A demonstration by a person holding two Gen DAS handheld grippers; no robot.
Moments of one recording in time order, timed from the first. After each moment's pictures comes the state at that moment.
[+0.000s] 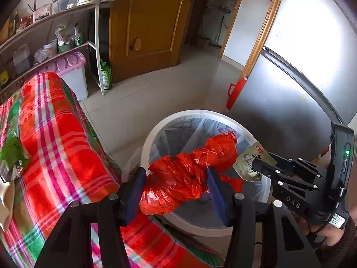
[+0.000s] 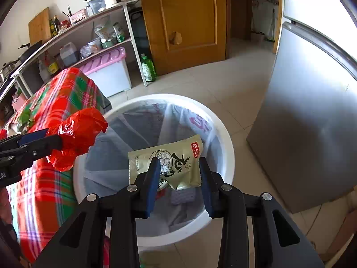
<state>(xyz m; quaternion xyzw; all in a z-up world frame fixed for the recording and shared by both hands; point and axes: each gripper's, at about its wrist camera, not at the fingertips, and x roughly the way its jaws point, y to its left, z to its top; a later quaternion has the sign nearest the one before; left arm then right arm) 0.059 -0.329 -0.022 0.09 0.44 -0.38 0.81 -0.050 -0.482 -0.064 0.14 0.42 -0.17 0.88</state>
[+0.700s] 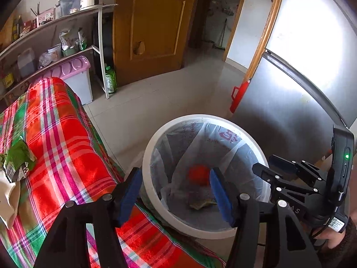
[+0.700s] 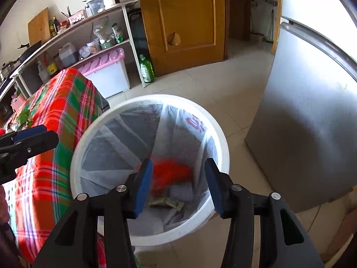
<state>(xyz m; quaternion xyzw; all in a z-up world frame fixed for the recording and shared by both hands) 0.051 -0.325 -0.011 0.09 0.42 -0.37 0.82 -0.056 -0.480 -0.058 0.13 0.41 -0.17 0.89</state>
